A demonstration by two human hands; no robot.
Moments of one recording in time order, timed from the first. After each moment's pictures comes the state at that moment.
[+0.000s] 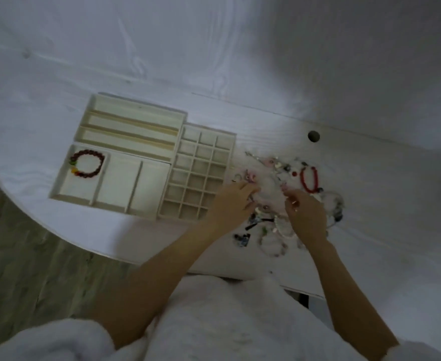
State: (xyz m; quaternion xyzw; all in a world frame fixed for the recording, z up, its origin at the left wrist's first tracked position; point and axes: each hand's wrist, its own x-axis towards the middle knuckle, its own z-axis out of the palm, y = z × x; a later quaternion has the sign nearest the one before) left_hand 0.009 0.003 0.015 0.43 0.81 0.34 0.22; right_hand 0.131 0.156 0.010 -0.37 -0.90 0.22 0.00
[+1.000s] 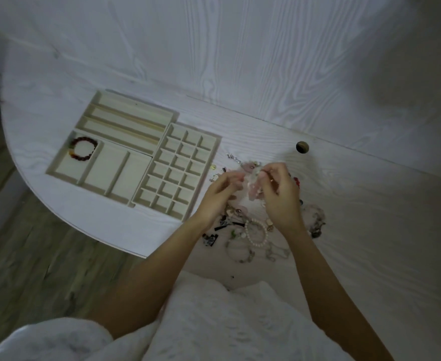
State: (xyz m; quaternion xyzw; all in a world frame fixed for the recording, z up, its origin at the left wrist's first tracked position) left_hand 0.044 0.059 0.028 0.06 0.67 0.65 0.35; right_hand 0.108 0.184 0.076 -0.22 -0.79 0.56 0.11
